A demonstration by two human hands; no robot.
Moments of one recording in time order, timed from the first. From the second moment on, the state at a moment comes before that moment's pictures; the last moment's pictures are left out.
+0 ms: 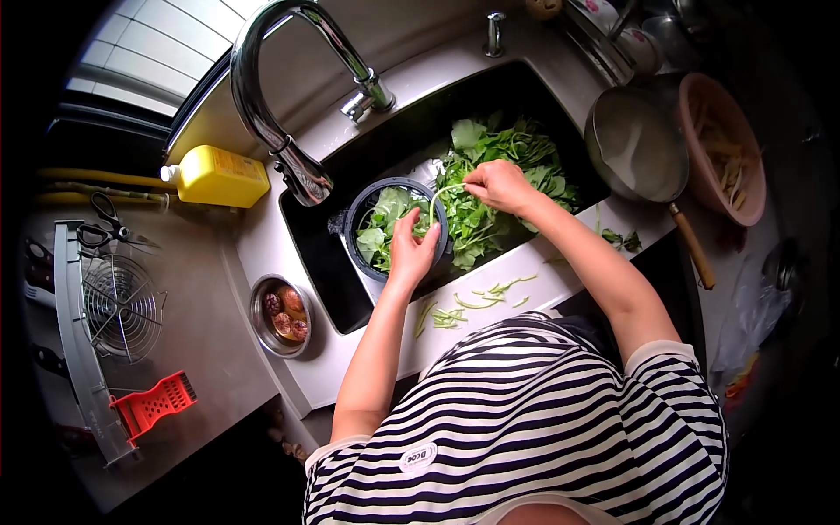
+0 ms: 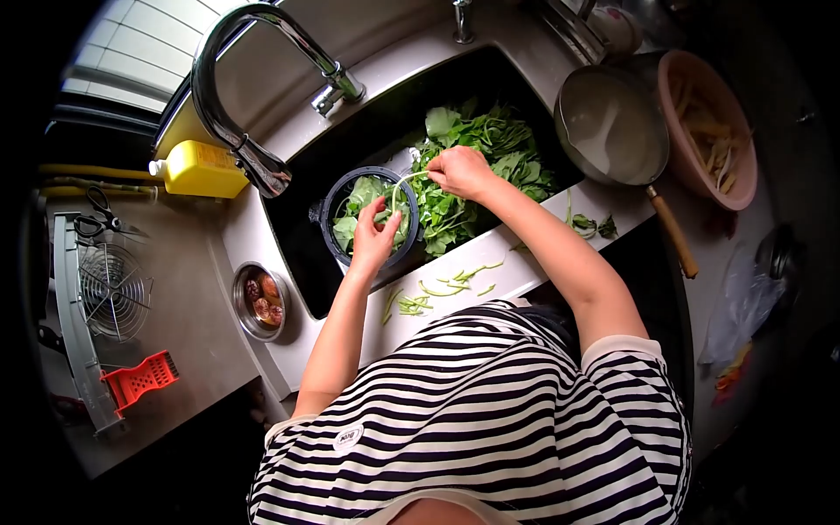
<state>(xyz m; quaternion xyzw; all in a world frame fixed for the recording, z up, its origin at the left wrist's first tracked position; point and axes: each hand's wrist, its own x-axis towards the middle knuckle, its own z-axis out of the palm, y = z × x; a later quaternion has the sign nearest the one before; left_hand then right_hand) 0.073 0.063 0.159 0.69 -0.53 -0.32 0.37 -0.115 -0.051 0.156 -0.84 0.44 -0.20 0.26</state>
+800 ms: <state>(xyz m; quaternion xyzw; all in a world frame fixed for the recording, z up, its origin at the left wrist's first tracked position) 0.073 0.052 0.216 0.60 -0.72 -0.12 0.32 -0.090 -0.010 0.189 -0.63 0.38 -0.34 0.59</state>
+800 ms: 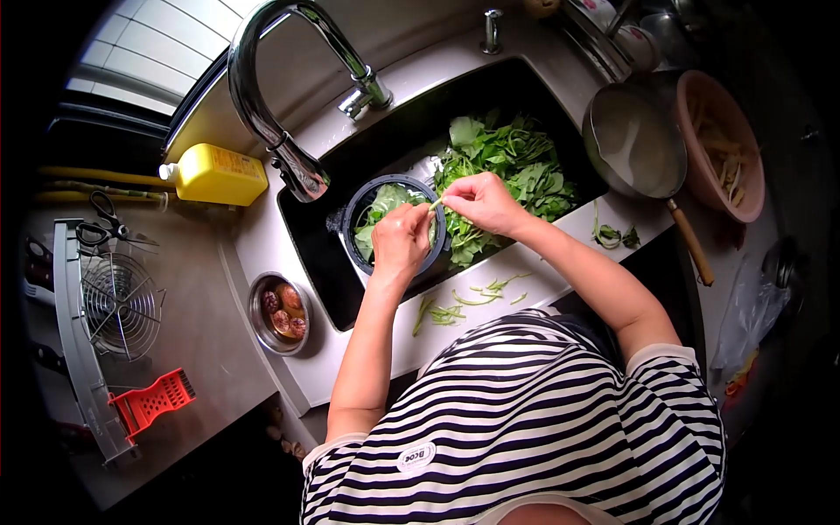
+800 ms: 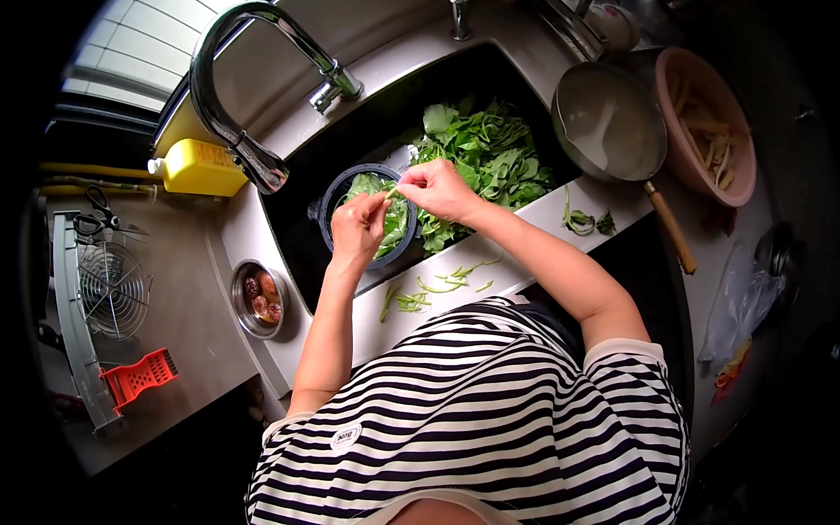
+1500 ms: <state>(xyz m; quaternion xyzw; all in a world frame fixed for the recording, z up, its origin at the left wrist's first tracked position) 0.126 0.171 0.242 0.65 -0.66 -0.37 -0.05 0.005 -0.027 0.155 -0.52 0.38 -0.32 0.70</state>
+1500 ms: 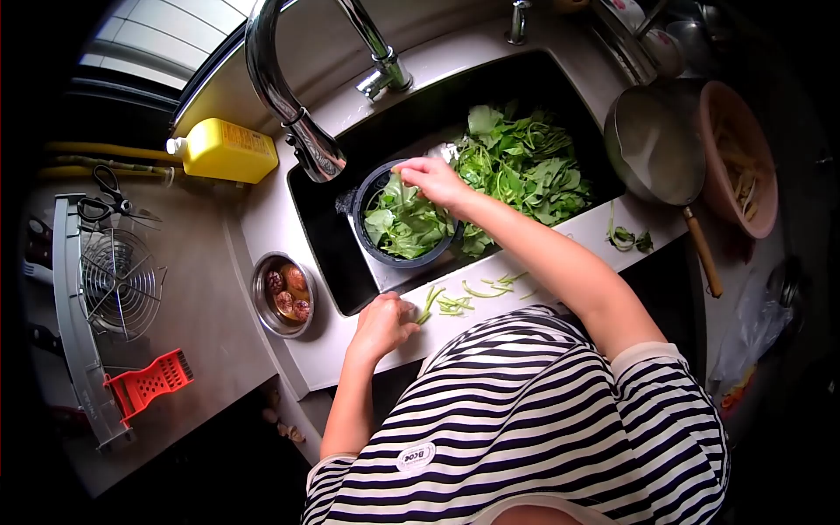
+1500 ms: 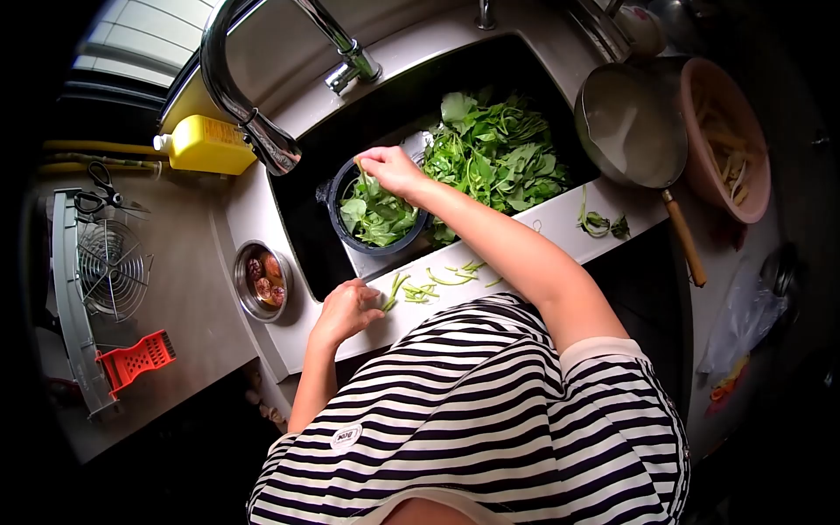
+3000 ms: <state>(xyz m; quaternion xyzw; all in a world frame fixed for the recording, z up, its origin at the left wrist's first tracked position) 0.092 -0.139 0.063 0.70 -0.33 -0.61 0.17 -0.176 0.006 0.136 -0.73 0.58 -0.27 0.23</state>
